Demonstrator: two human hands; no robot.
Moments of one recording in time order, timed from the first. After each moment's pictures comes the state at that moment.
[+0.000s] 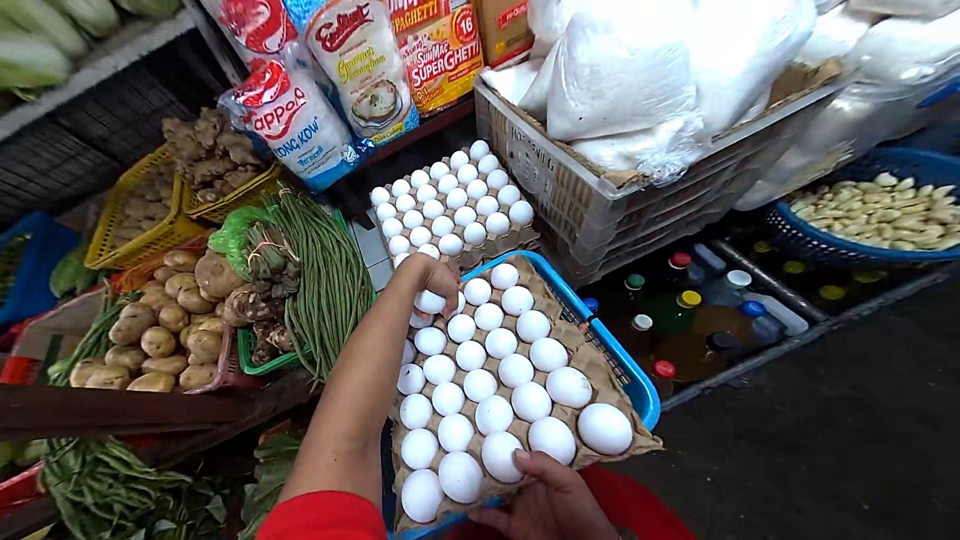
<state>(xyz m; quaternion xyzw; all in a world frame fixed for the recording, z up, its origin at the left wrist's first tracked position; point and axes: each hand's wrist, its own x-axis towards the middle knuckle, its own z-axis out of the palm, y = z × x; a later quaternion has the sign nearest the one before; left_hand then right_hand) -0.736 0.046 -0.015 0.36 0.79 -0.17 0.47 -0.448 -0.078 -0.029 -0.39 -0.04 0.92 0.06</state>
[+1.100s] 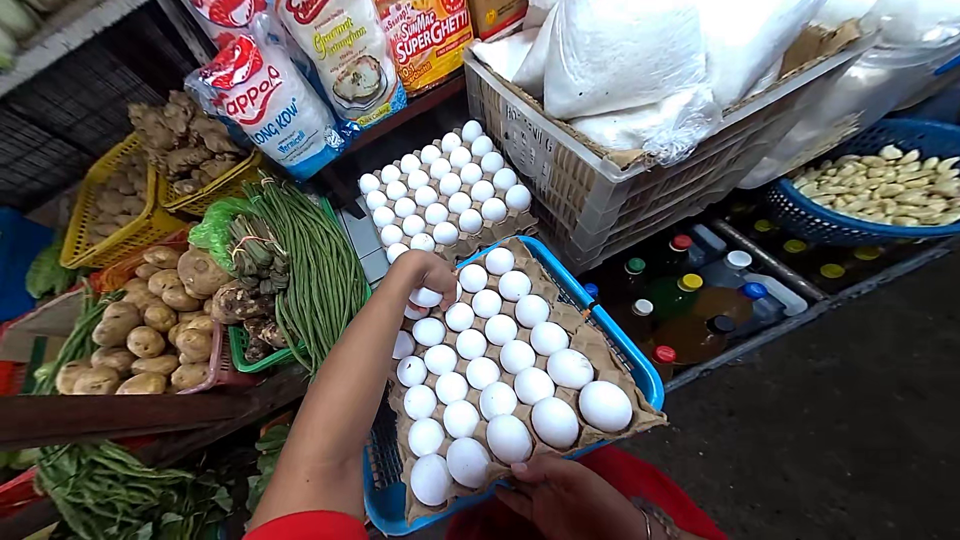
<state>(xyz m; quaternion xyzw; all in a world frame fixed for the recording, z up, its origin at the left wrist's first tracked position) -0.729 0.043 -0.013 0.32 0.80 -0.16 0.48 -0.443 -0.058 -0.025 -0.41 -0.12 0.91 -0.02</state>
